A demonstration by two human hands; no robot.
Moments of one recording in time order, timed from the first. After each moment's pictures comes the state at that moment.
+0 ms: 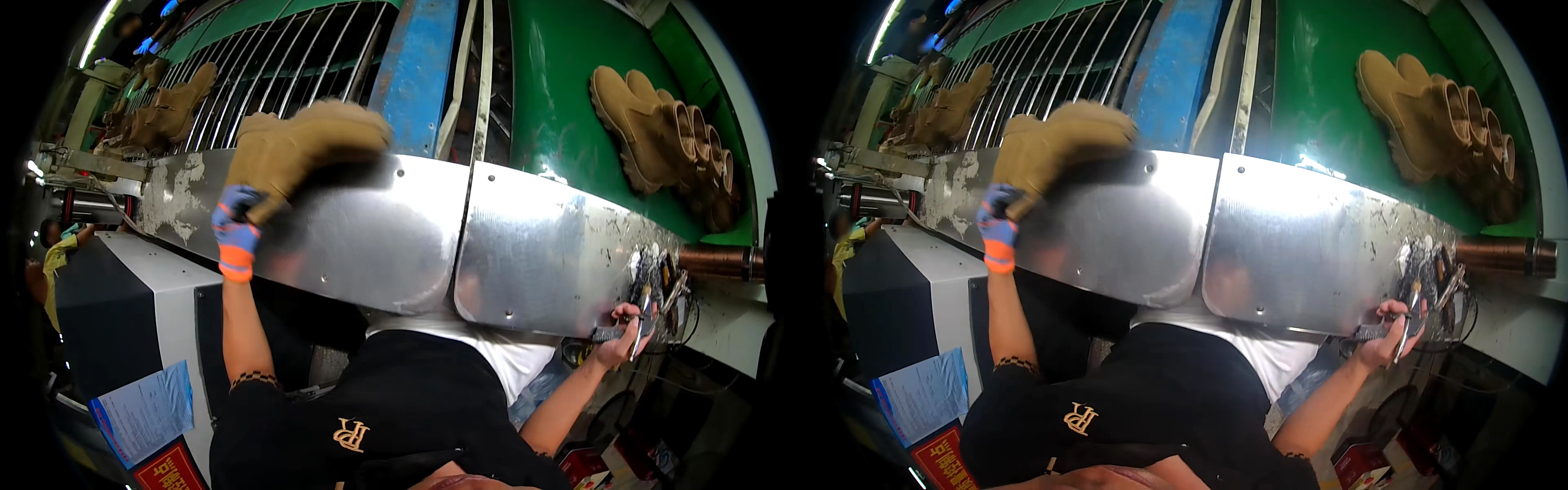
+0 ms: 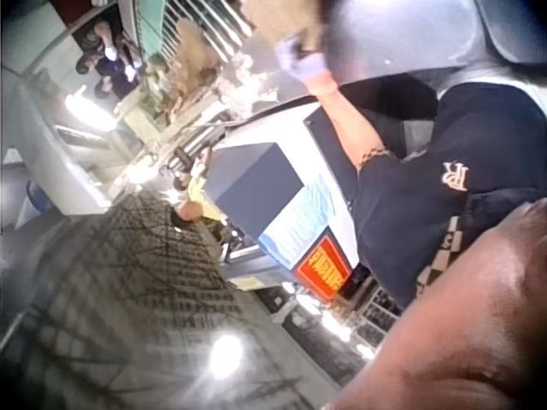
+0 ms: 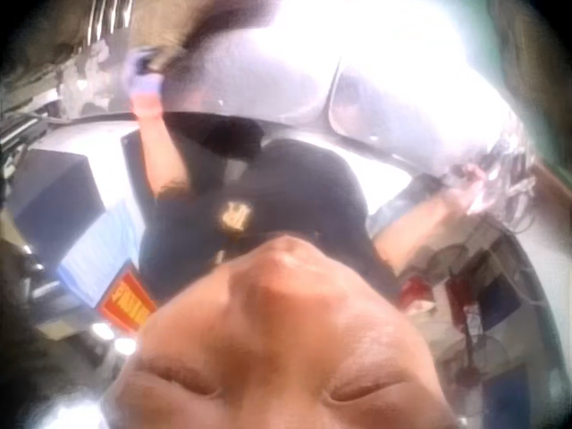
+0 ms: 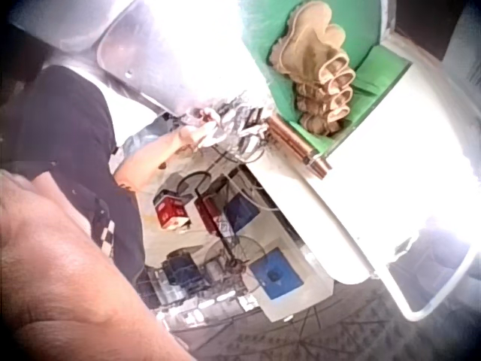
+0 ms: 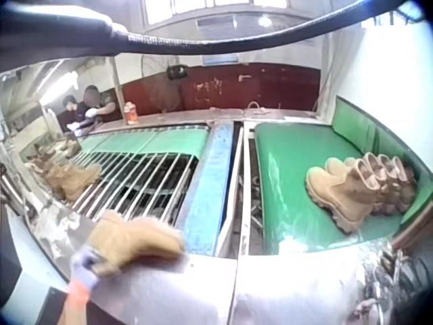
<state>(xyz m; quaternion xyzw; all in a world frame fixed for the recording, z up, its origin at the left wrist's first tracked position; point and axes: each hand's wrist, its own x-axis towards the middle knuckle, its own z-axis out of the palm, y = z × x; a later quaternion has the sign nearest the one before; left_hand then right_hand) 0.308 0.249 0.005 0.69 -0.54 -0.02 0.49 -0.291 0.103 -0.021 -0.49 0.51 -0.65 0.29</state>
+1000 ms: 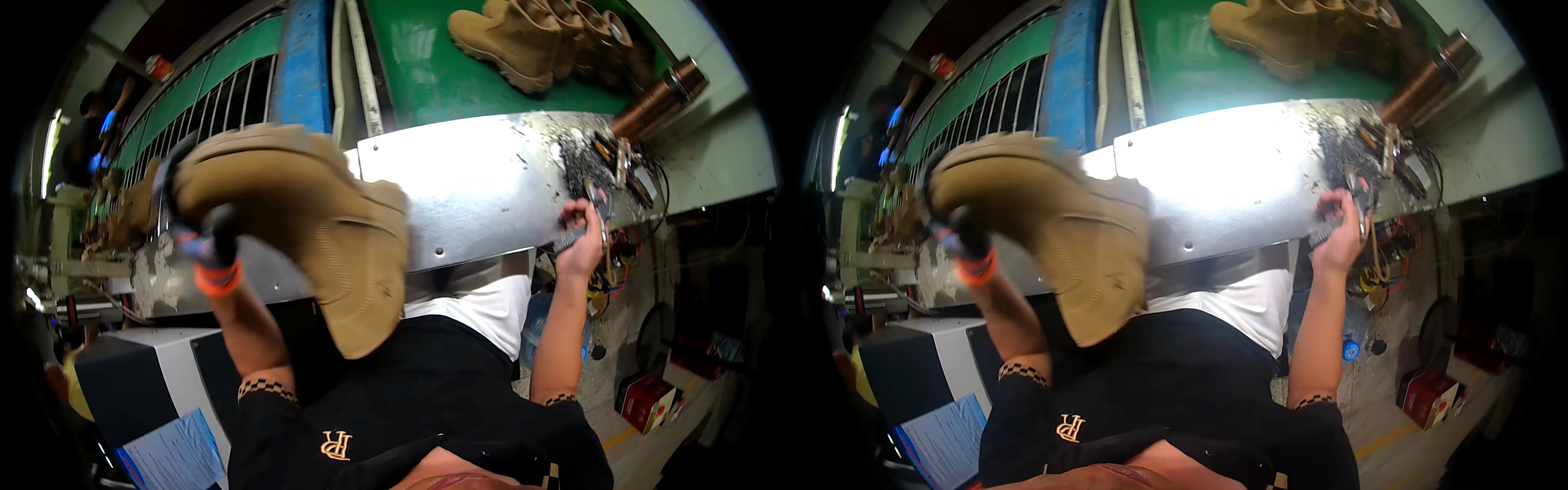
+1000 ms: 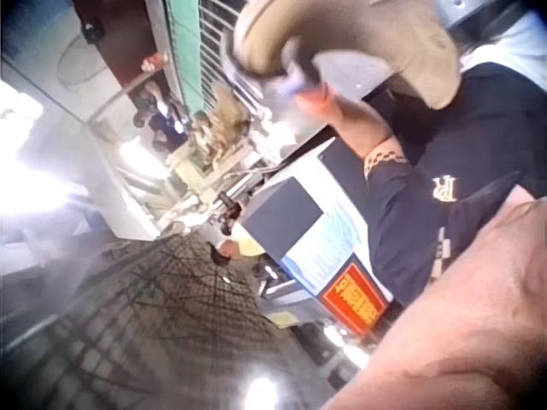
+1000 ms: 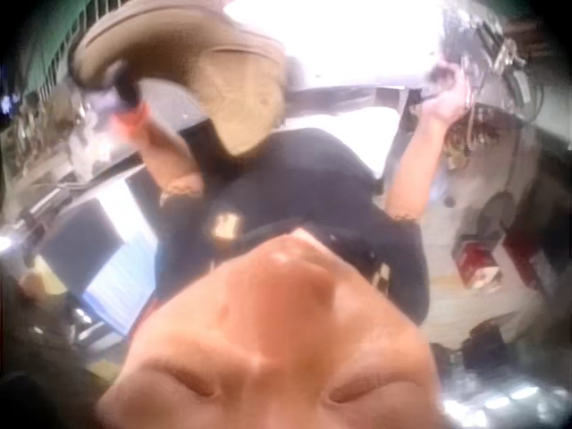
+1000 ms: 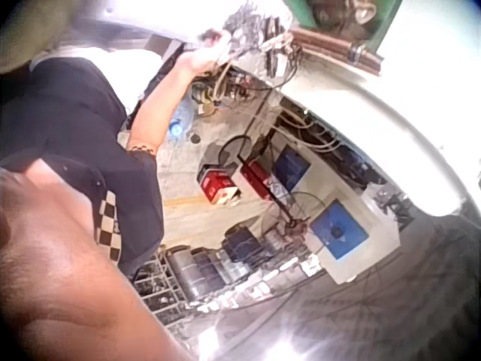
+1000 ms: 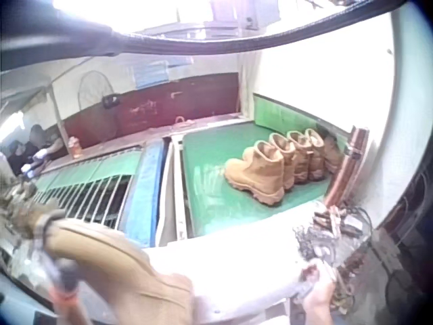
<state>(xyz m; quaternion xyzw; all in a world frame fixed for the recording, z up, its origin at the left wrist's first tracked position) 0.153 0.162 0.123 0.45 -0.68 -0.03 0.58 -0.300 0.116 -0.011 -0.21 0.48 -0.72 0.45</state>
